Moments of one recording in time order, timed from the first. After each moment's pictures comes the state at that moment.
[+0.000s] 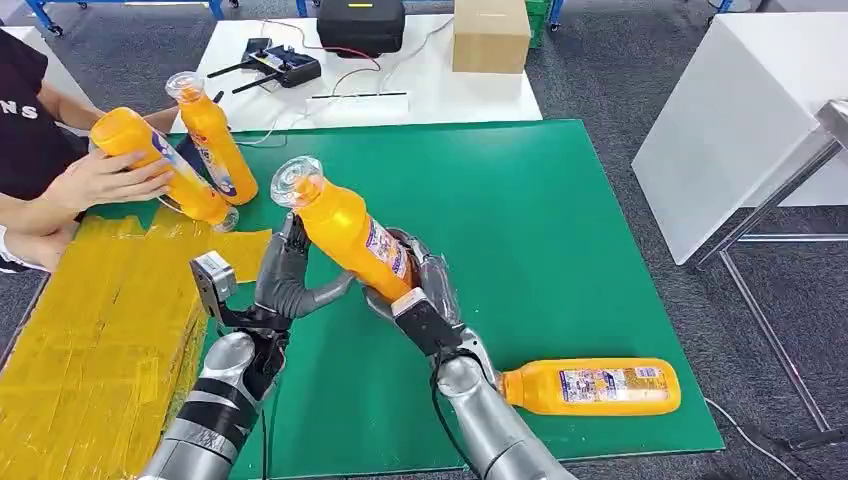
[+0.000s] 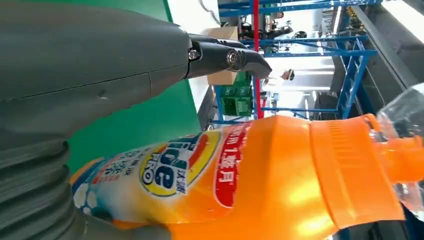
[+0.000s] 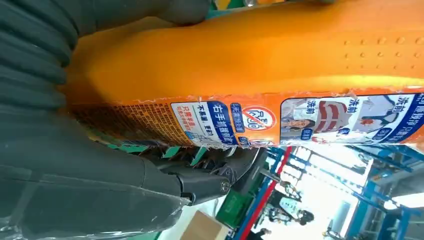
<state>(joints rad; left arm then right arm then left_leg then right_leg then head) -0.38 -0.16 -0.18 -1.08 -0.08 -0.21 -0.53 -0.39 0.35 0.29 -0.82 0.36 -0.25 -0.67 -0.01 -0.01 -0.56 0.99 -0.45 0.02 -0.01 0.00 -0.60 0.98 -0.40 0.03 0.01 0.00</state>
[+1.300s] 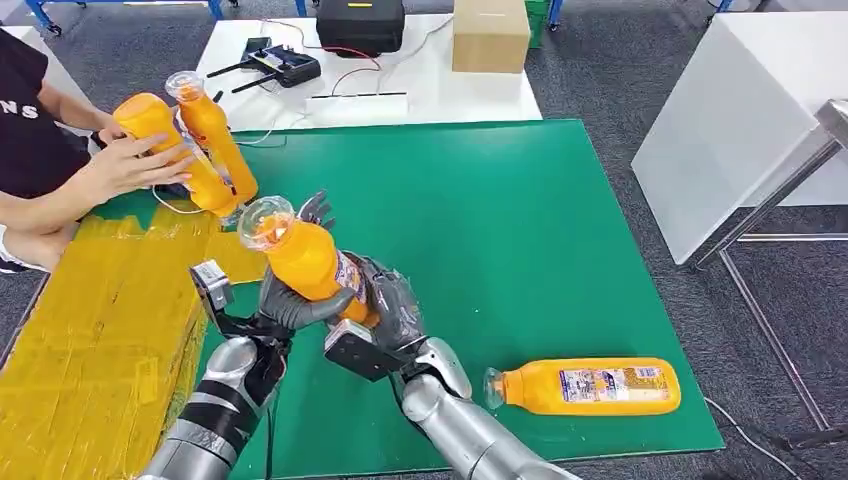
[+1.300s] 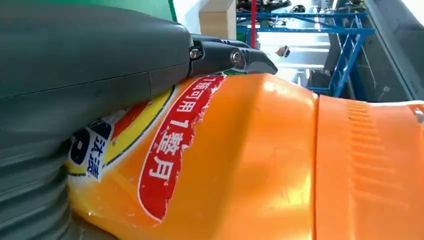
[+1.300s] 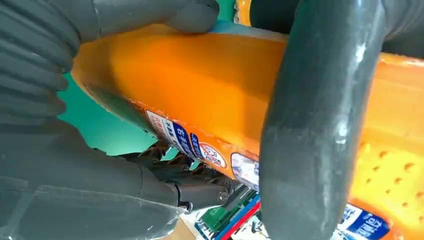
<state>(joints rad) -0.39 -0.14 -0.22 -1.03 -0.04 -0.28 -0.56 -0.46 0.35 0.65 -0.67 0.36 -0.43 -0.56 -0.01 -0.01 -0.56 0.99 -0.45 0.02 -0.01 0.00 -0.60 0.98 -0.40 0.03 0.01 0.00</state>
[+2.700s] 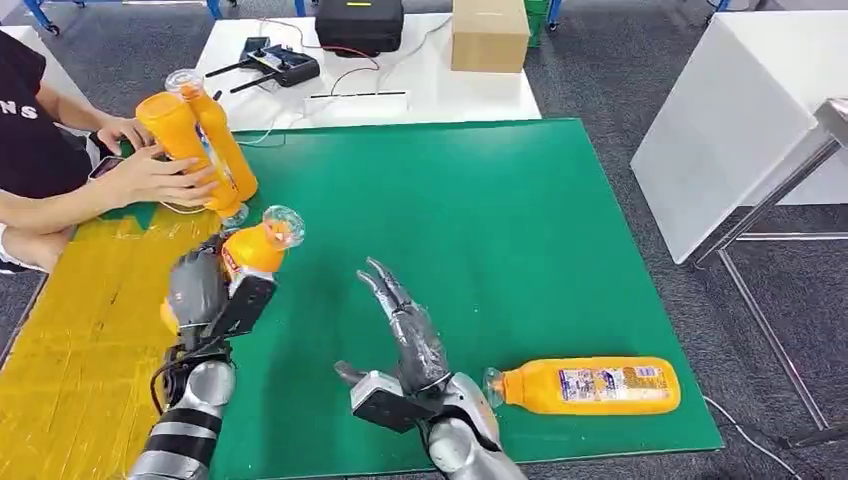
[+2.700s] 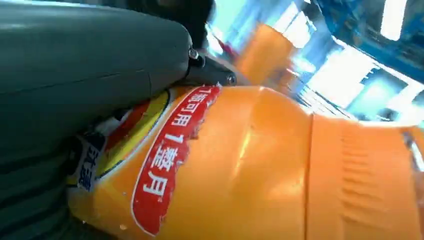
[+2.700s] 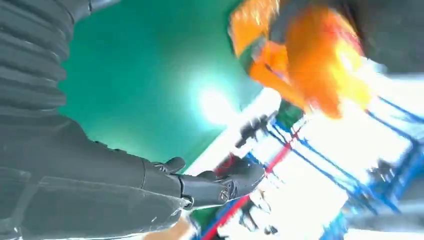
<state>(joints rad) -0.27 -0.10 0.02 -1.18 -1.08 0.67 -0.19 -0.12 0.26 0.51 -1.21 0.56 -0.28 -0.53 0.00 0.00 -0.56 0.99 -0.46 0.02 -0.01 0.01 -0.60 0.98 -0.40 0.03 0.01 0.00</state>
